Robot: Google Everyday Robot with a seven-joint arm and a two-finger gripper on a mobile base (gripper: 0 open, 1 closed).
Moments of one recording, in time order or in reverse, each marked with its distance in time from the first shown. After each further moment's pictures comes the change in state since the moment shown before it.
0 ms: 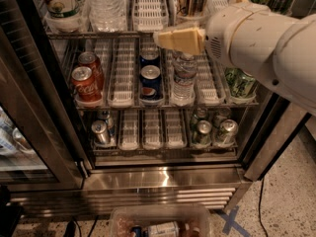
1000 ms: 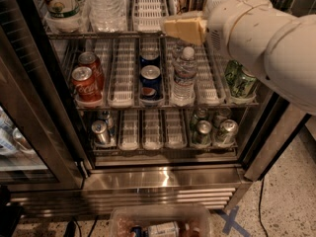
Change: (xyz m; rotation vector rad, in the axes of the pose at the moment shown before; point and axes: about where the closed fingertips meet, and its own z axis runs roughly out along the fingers) arm -0.011 -0.020 0.010 0.077 -0.060 -0.033
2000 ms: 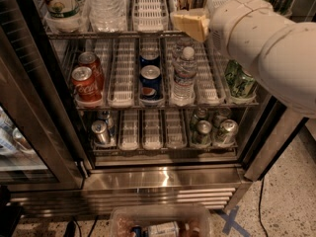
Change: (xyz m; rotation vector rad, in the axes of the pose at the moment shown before) arm 0.005 -0.015 0.007 0.059 -0.022 -0.018
